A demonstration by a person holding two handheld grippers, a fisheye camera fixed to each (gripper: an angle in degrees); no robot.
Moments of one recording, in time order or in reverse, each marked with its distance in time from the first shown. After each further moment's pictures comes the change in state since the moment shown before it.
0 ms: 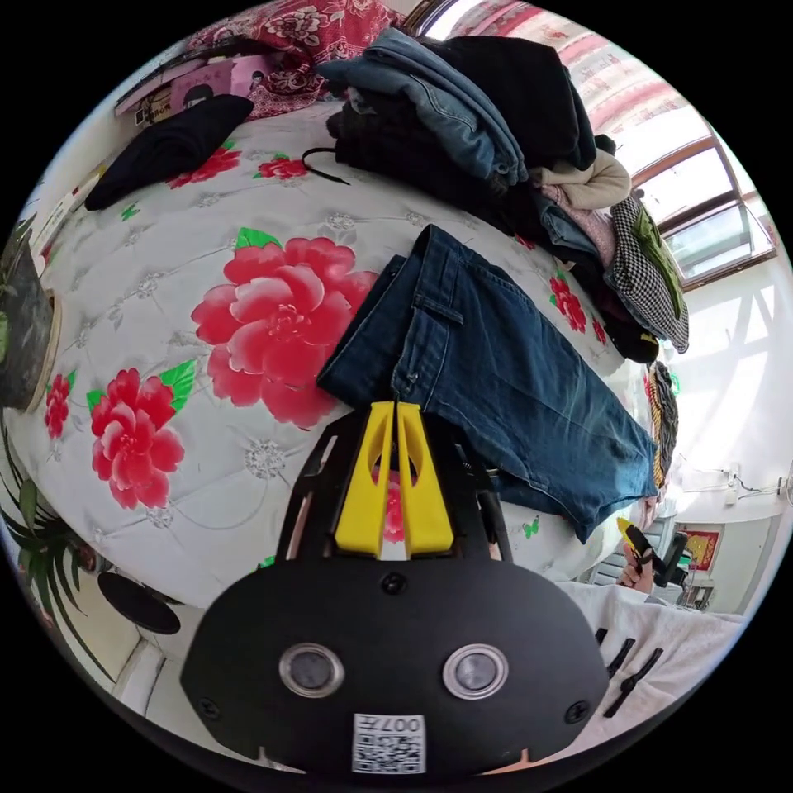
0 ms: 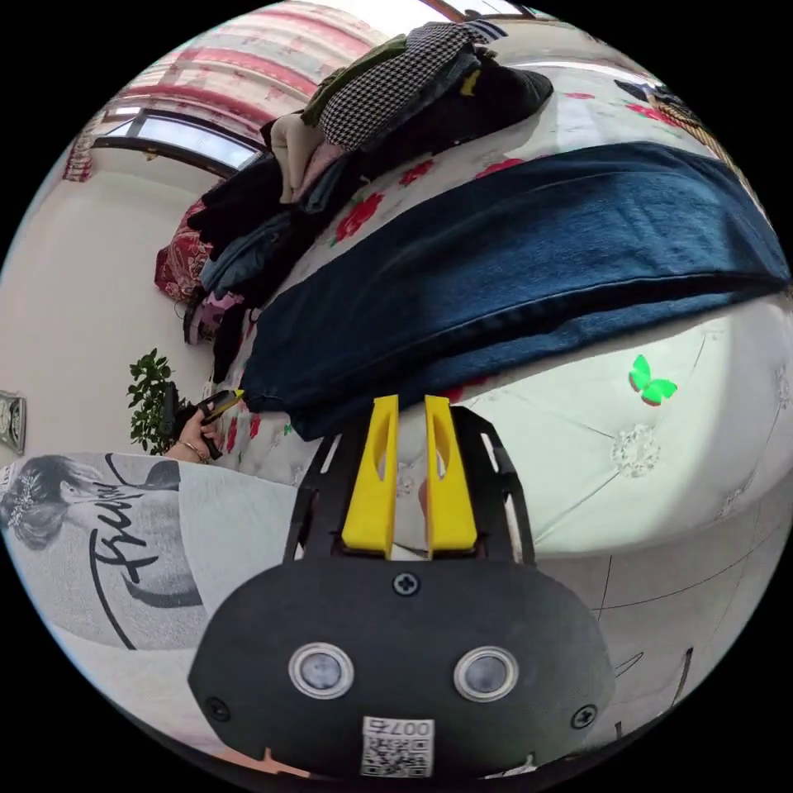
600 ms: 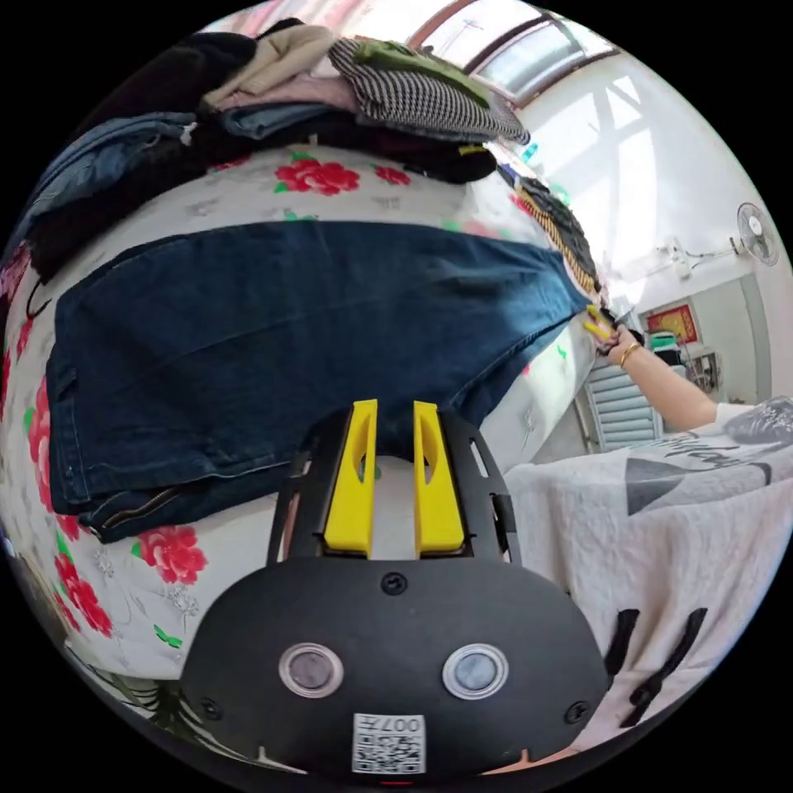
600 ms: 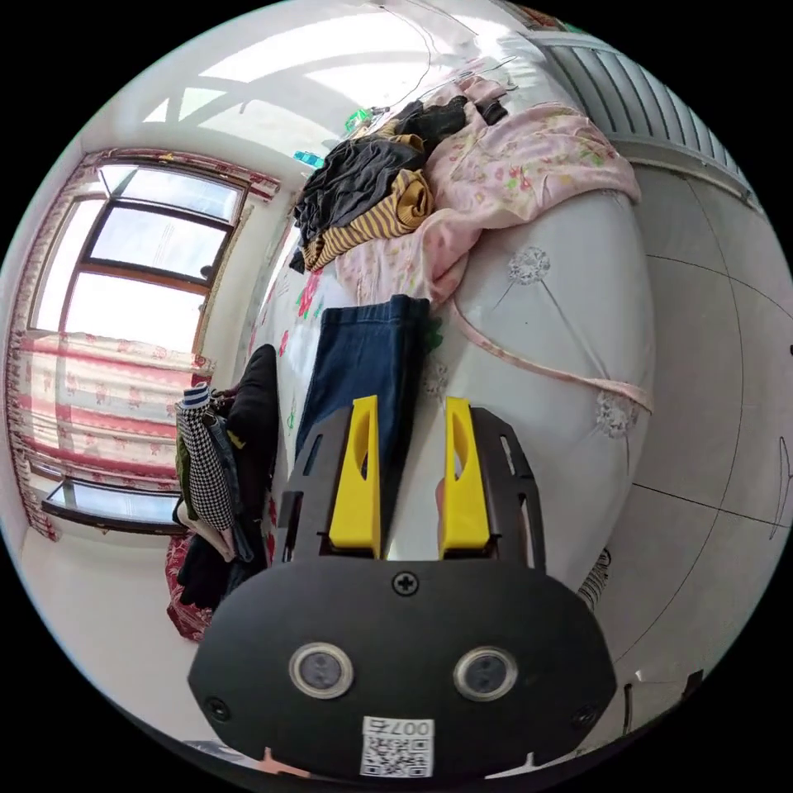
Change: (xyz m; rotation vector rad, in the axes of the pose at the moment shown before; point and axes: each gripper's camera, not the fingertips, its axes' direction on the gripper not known) left arm 0.222 0.059 0.063 -0.222 0.188 0.609; right arm 0.266 0.035 -0.179 0.720 0.040 0.830
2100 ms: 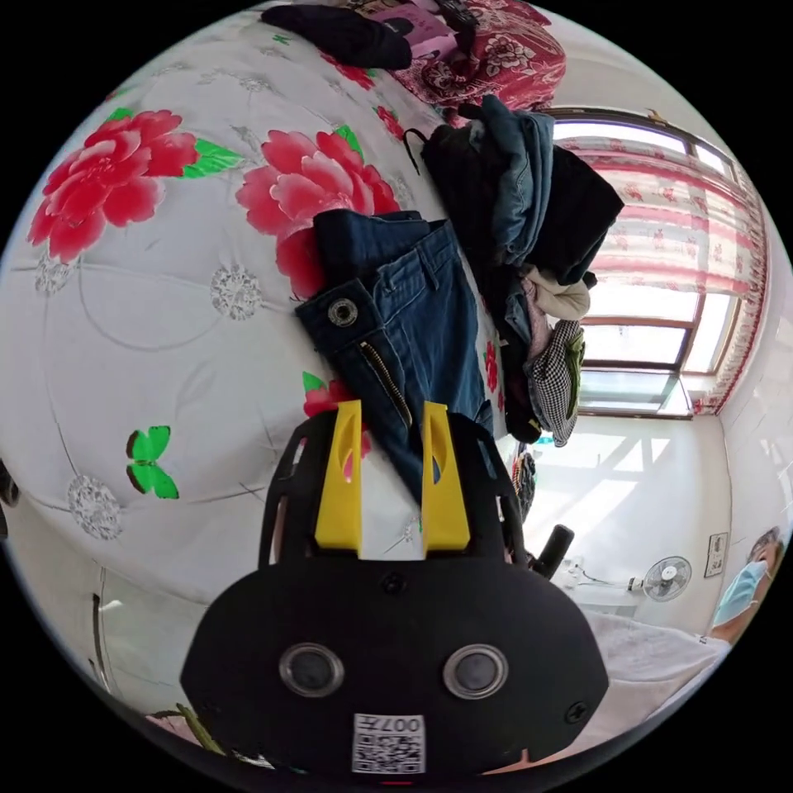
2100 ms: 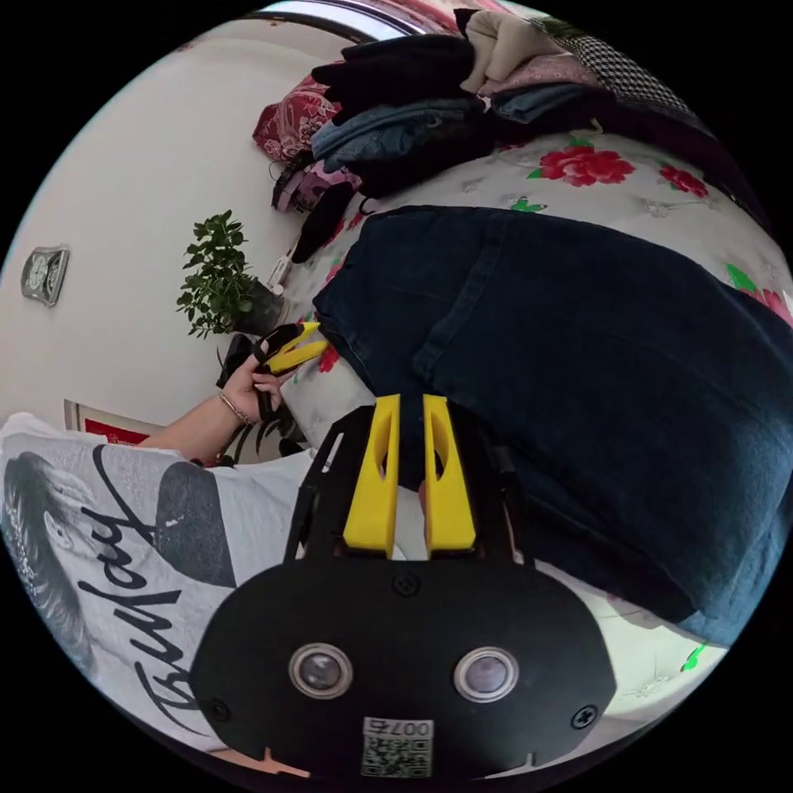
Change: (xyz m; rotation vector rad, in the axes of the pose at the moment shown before) left arm -0.245 0.199 -0.083 0.535 0.350 -0.941; right arm -0.261 0.405 0.119 -1.143 -0.243 -1.203
